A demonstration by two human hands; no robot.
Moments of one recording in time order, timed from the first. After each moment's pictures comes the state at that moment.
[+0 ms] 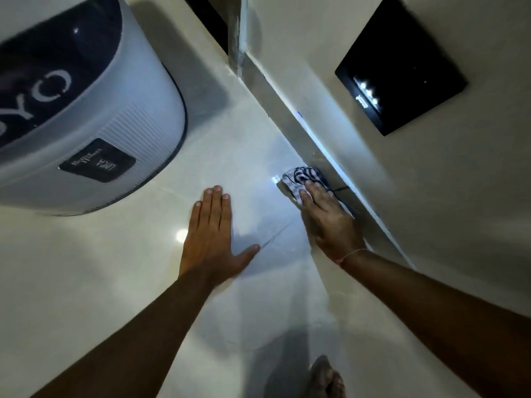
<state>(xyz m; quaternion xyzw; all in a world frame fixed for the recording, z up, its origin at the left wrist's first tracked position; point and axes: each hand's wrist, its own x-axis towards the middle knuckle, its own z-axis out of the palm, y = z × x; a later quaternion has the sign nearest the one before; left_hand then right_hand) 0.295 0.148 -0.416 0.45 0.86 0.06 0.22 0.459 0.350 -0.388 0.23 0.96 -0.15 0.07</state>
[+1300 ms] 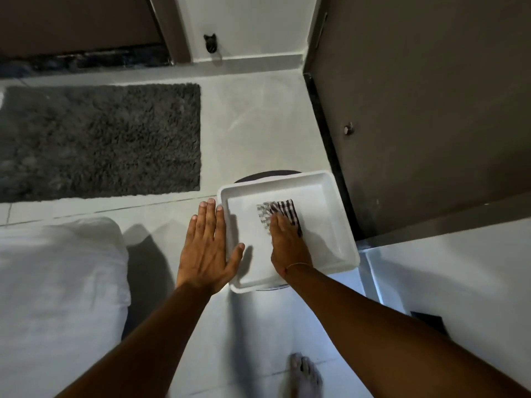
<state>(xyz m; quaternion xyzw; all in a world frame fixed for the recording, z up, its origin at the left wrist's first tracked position) 0.016 -0.006 -0.075 0.21 0.97 0.08 0.10 0.050 0.183 -0.117 0.08 0.96 -0.23 0.12</state>
